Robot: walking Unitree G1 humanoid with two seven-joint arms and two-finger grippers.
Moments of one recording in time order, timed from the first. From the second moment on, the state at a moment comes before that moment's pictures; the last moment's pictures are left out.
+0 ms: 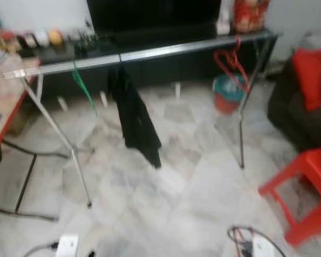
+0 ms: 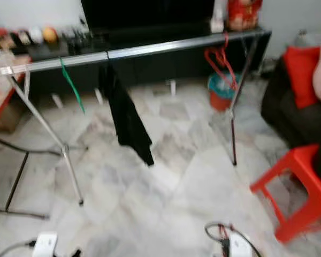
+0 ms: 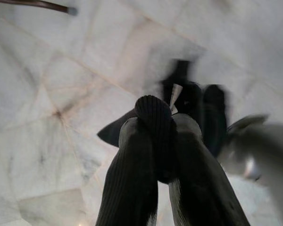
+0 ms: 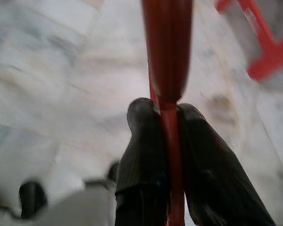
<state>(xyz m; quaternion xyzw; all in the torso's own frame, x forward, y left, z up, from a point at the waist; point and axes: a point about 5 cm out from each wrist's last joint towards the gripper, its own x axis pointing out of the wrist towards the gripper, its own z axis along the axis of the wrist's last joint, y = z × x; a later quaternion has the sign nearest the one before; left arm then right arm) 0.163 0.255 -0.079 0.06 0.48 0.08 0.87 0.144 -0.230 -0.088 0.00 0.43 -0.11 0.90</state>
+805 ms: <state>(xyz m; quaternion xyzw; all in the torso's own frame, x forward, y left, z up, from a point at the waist) 0.163 0.262 -0.077 0.07 0.48 0.09 0.87 0.160 -0.212 -0.086 0.00 0.41 -0.08 0.91</state>
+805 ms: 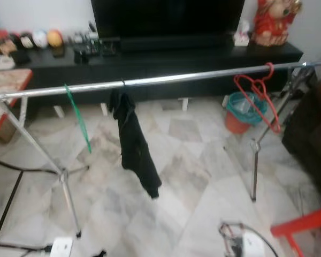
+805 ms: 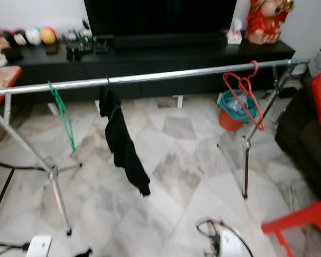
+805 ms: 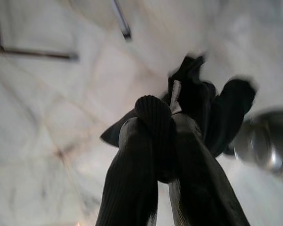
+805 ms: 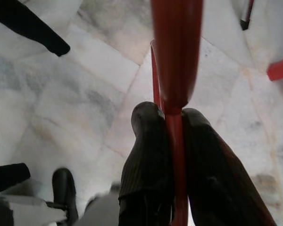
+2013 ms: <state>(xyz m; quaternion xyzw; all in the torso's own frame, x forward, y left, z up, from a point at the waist) 0.165 0.249 -0.079 0.06 0.48 0.06 0.87 0.200 -0.217 -0.059 -0.02 0.31 -0.07 0.95</state>
